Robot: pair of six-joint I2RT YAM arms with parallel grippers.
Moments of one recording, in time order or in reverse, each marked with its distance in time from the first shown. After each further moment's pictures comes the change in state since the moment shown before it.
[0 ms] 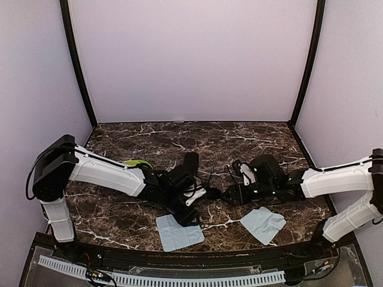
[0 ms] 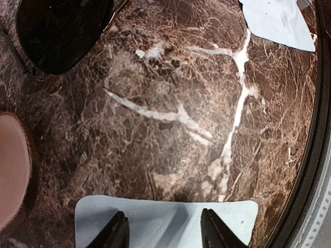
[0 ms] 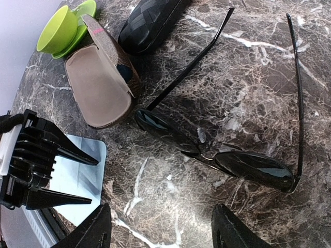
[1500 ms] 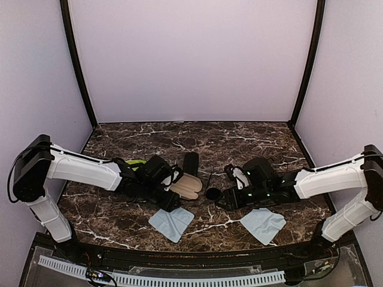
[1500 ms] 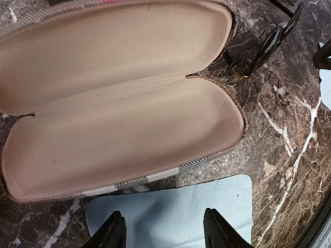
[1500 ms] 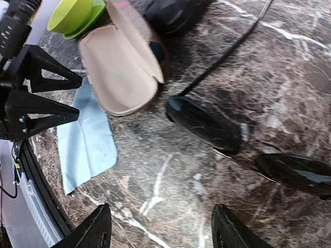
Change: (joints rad) left arm 0.121 -0.190 -0.183 0.051 -0.202 -0.213; right arm 0.051 0.072 0.020 0.038 -0.037 -0.003
